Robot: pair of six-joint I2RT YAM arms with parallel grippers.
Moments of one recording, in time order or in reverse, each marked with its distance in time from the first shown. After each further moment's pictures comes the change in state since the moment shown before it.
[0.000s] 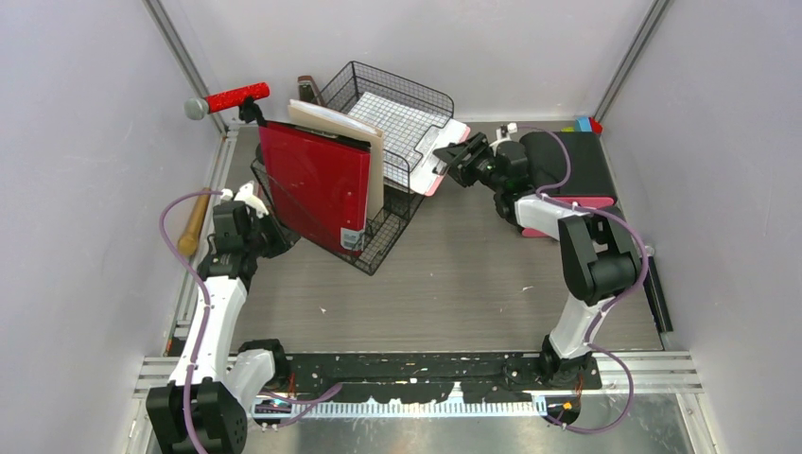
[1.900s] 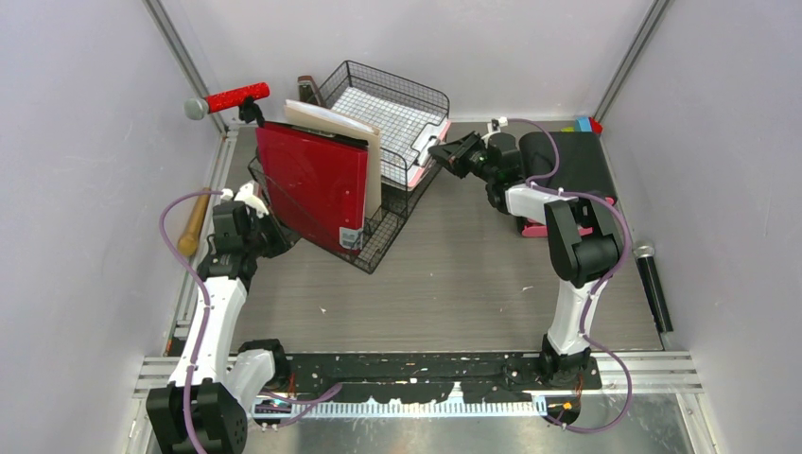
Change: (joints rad) left arm 0.000 -0.004 0.000 0.001 0.011 0.000; right arm 0.004 0.130 0.140 0.015 -0.038 0.034
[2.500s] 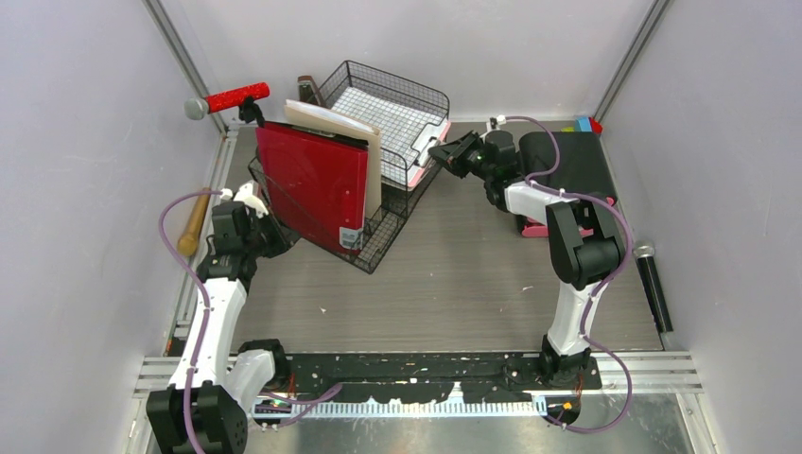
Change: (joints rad) left arm 0.000 -0.010 0.000 0.000 0.002 0.000; right arm 0.014 -0.016 0.018 -0.090 0.051 -0.059
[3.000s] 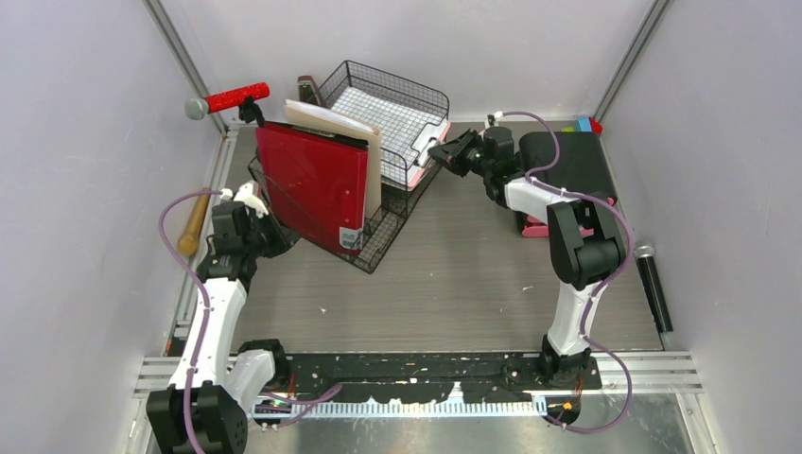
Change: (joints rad) left arm 0.000 -0.001 0.000 0.000 0.002 0.000; right arm 0.002 0.000 0.044 -0.093 0.004 -0.069
